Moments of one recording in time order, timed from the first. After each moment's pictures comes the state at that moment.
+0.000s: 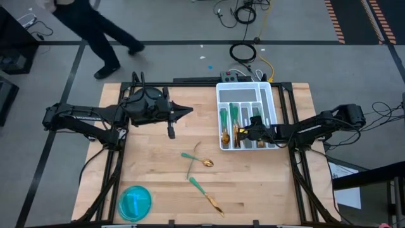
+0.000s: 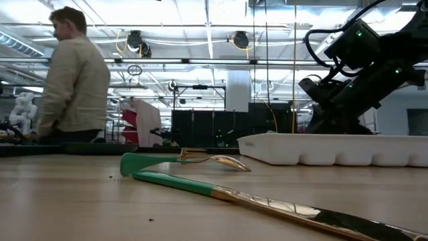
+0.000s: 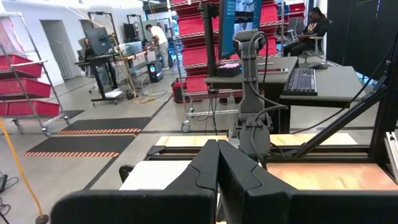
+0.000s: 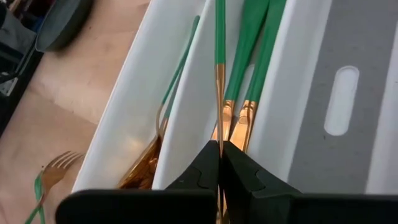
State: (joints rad) left arm -0.01 1.13 0.99 0.12 -0.16 0.14; right arm 0.00 1.28 0.30 0.23 0.45 1.23
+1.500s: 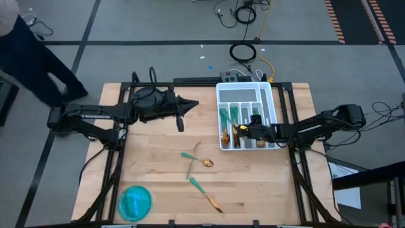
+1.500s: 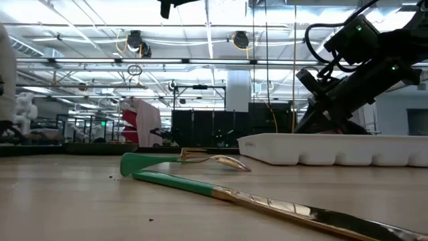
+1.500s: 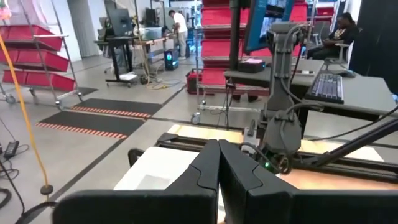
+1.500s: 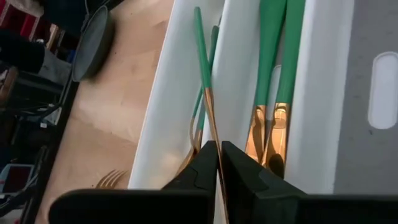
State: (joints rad) left arm 0.08 1.22 0.99 0.19 -0.16 0.02; right arm 0.00 1.28 0.30 0.32 0.43 1.37
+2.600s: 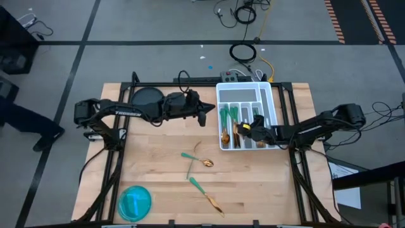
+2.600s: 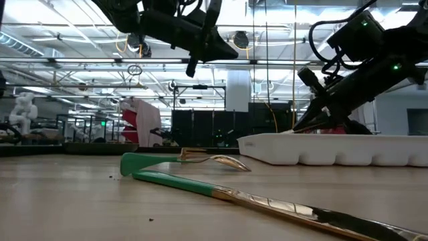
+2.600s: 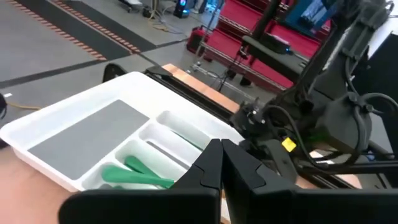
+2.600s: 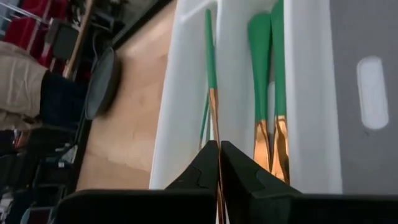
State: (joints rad) left arm 0.20 1.58 0.99 0.40 -0.04 -0.44; right arm 0.03 1.28 0.29 0.35 0.59 1.50
